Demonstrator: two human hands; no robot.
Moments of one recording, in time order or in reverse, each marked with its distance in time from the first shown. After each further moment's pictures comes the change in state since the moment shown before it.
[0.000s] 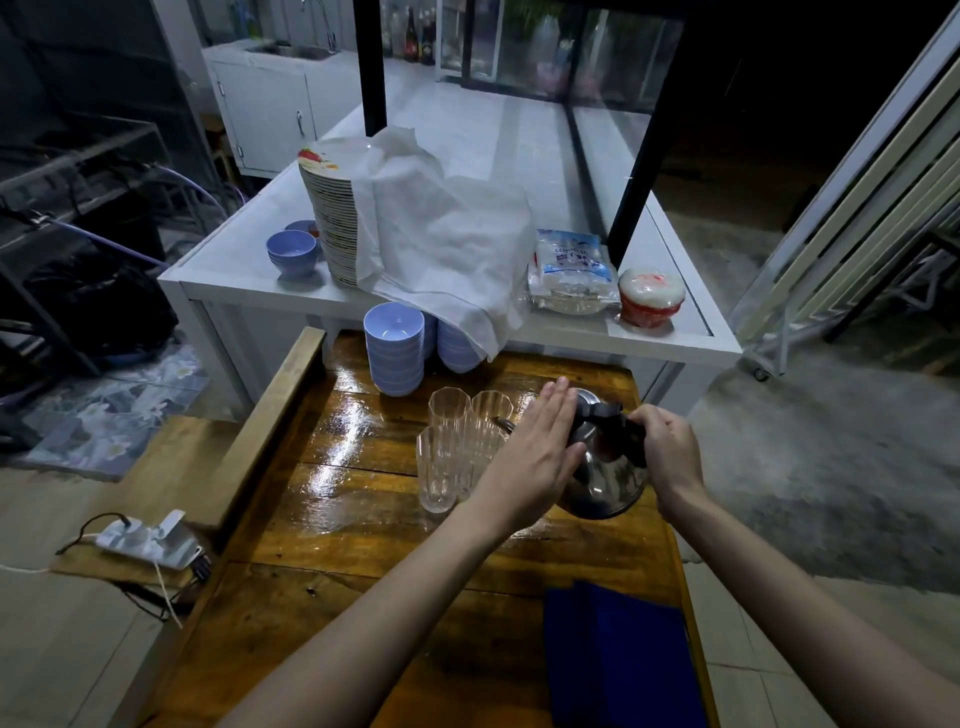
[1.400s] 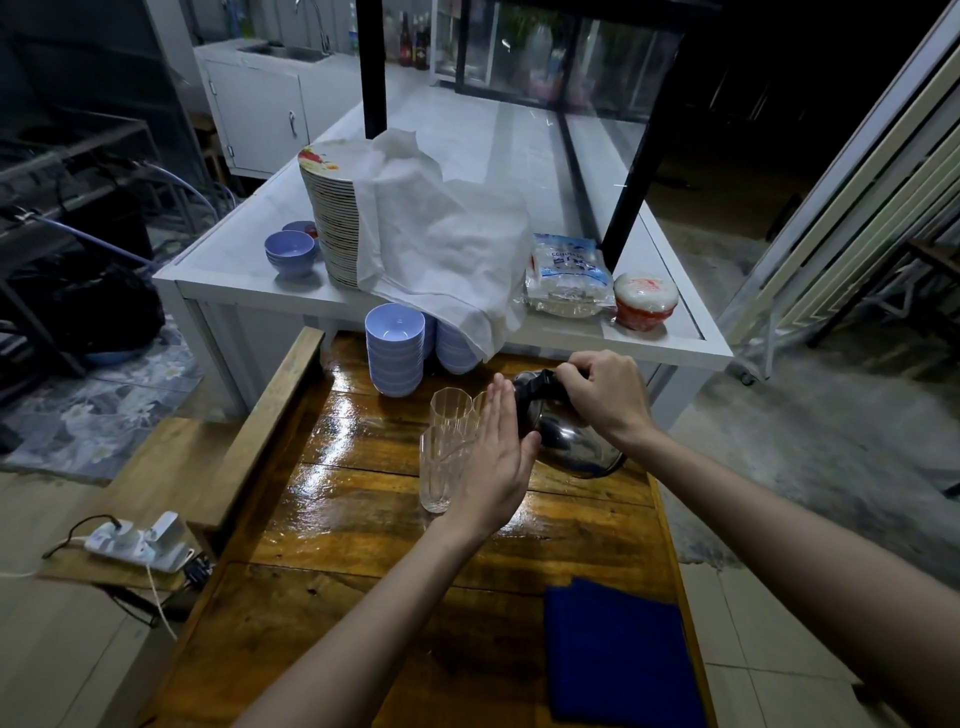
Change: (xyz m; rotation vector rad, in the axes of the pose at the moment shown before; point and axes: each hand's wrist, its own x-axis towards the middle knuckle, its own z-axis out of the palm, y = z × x) left_hand -0.024 -0.023 -0.003 -0.257 0.174 -0.224; right_hand 0.028 -0.059 0.051 -0.583 -0.068 -0.532
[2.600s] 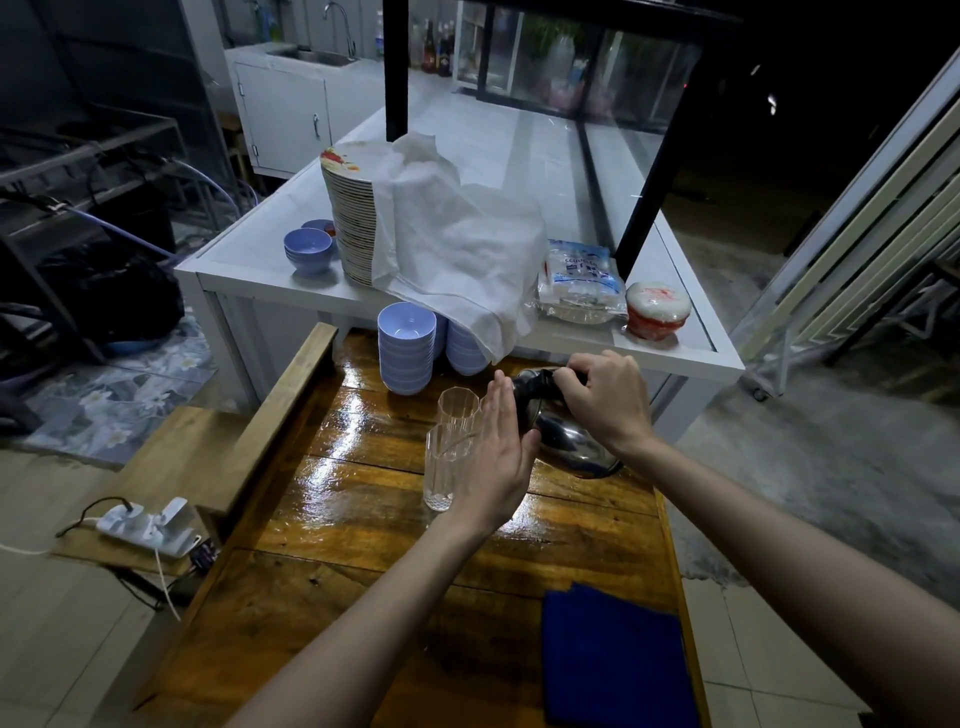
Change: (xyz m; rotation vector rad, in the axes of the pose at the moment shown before) left_hand 0.000 -0.004 0.003 0.025 0.065 -0.021; right_hand -0.004 -0.009 0.003 -0.076 0.051 -0.092
